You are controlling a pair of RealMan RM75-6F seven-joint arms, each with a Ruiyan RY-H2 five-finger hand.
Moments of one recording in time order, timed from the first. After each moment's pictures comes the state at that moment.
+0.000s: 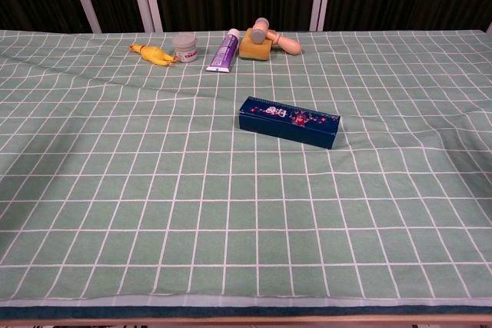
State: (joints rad) left arm -0.16 -1.13 -0.02 -1.66 1.48 1.39 0.12; right arm 0.12 -1.18 0.10 -1.71 -1.44 1.42 -0.26
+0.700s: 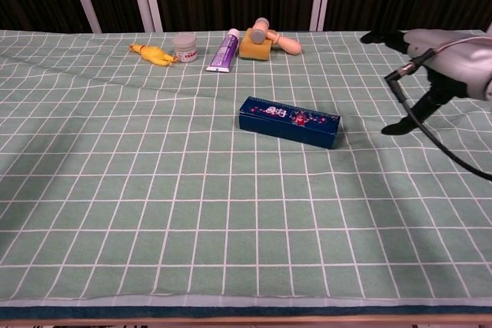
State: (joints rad) left arm -0.17 -1.13 -0.03 -1.66 1.45 1.37 0.11; right arm 0.52 -1.56 0.30 -1.70 -1.08 1.15 -0.60
